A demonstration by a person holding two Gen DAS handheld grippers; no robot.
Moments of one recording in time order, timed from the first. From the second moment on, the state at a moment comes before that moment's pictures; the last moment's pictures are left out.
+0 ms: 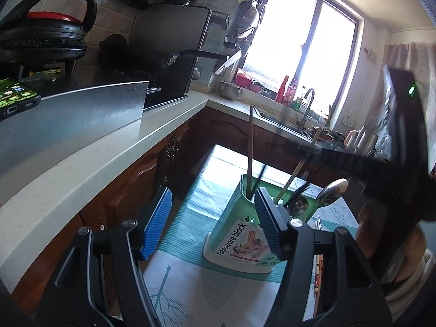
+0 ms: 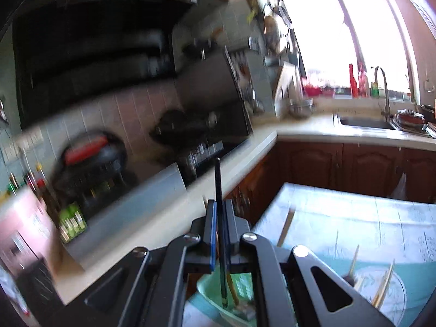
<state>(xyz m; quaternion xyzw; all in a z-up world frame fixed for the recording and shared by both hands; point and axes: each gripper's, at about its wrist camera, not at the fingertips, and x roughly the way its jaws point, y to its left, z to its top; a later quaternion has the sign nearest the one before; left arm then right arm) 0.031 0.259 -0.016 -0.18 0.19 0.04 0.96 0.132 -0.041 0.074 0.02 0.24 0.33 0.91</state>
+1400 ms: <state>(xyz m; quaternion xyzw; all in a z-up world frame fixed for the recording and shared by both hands) 0.076 0.044 -0.025 -0.05 0.30 -0.13 0.94 0.083 -0.294 -0.008 0.15 0.37 0.16 0.90</state>
